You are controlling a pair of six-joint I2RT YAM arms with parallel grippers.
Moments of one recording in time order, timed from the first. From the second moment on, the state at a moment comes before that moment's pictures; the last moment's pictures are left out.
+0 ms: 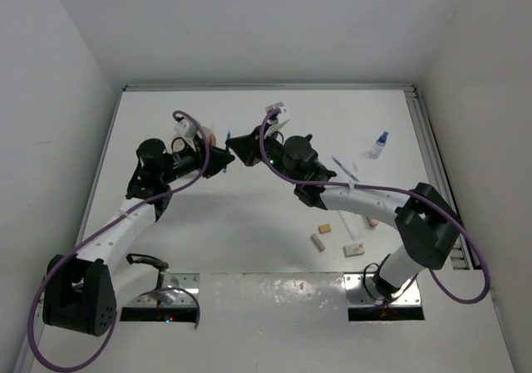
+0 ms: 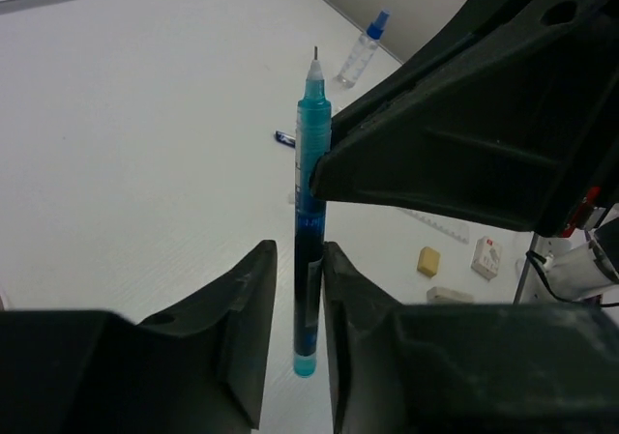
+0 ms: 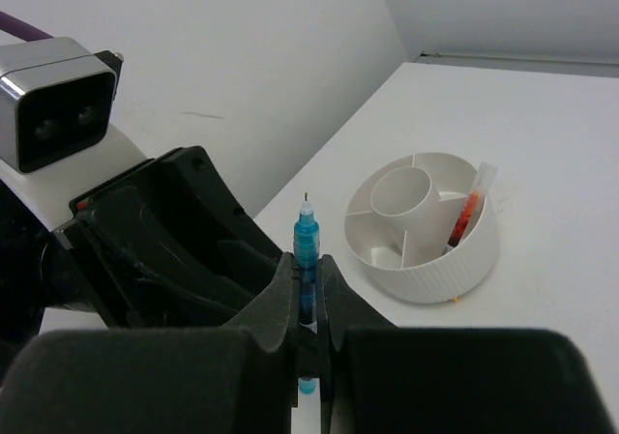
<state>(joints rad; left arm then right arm) -0.17 1.07 0.59 0.38 0.74 -0.31 0.86 1.59 0.95 0.71 0.01 0.50</state>
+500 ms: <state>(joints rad) -0.15 1.06 0.59 0.22 0.58 -0.25 0.75 1.54 0.89 0.54 -0.16 0.49</state>
